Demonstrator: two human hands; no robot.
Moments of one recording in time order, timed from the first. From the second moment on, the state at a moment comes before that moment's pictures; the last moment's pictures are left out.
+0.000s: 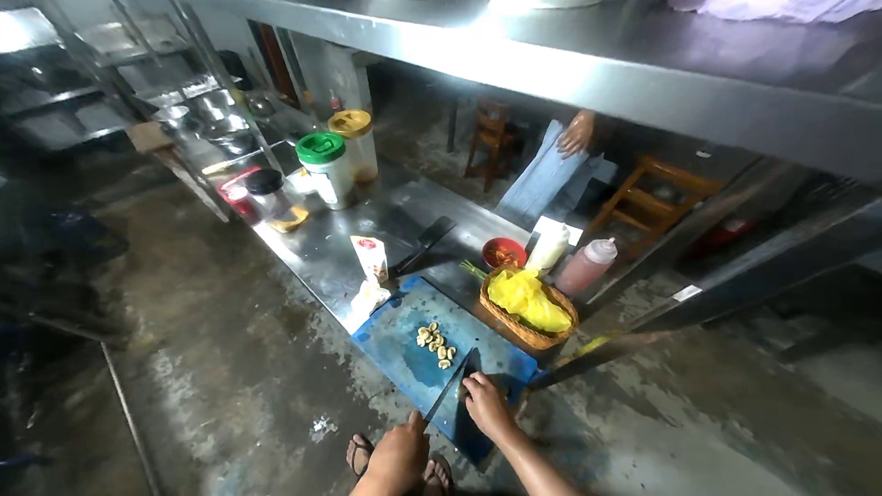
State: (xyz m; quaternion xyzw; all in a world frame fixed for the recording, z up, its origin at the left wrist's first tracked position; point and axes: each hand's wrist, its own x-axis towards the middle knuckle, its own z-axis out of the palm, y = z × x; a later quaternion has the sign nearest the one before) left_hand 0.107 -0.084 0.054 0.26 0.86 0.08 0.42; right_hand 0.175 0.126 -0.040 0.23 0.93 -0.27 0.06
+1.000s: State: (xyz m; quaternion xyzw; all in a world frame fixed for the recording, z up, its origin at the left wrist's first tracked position) left_hand 0.099 -0.080 0.006 0.25 0.88 -0.02 0.42; right_hand 0.162 0.112 -0.037 0.30 0.91 -0.28 0.08
